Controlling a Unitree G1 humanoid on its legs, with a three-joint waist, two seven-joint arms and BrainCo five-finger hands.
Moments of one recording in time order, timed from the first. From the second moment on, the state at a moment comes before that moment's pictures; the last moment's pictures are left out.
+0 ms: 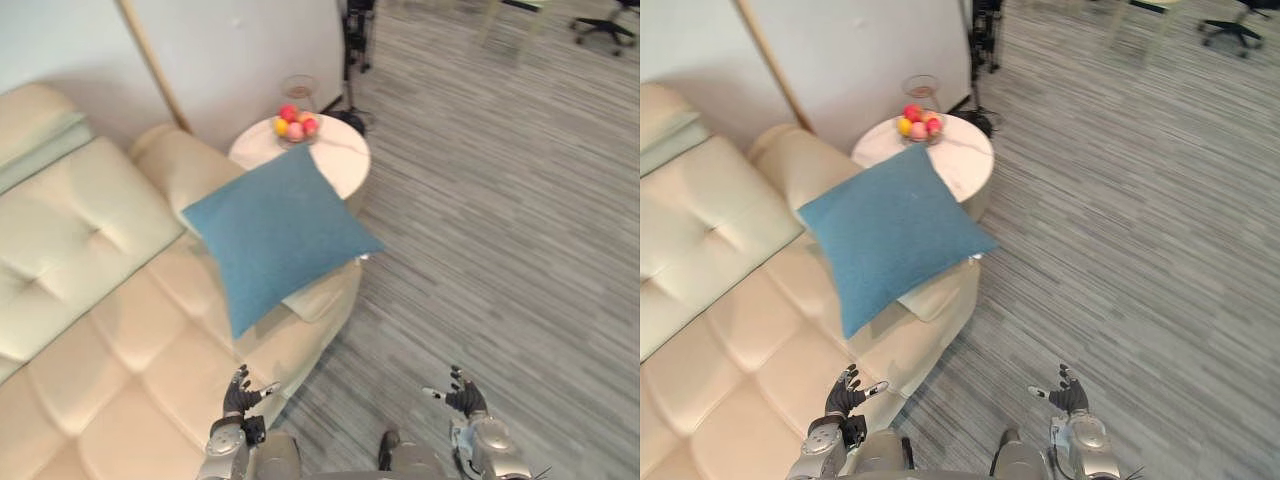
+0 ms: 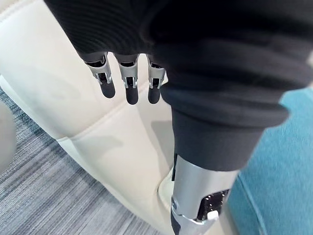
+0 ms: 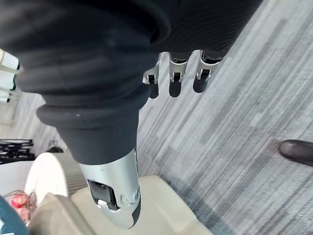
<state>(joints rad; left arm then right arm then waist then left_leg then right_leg) 0.05 0.06 0.04 0.85 -0.12 -0.21 0.11 0.03 -0.17 -0.11 0.84 0.08 -0.16 -0.04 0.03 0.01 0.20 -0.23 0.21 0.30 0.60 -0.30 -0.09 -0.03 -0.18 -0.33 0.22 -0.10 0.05</state>
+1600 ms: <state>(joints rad) -0.67 0.24 -0.11 0.97 -0.23 -0.22 0.18 -0.82 -0.46 0.10 0.81 0.06 -0.16 -0.11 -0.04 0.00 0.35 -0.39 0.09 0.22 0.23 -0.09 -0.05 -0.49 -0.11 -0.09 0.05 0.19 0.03</state>
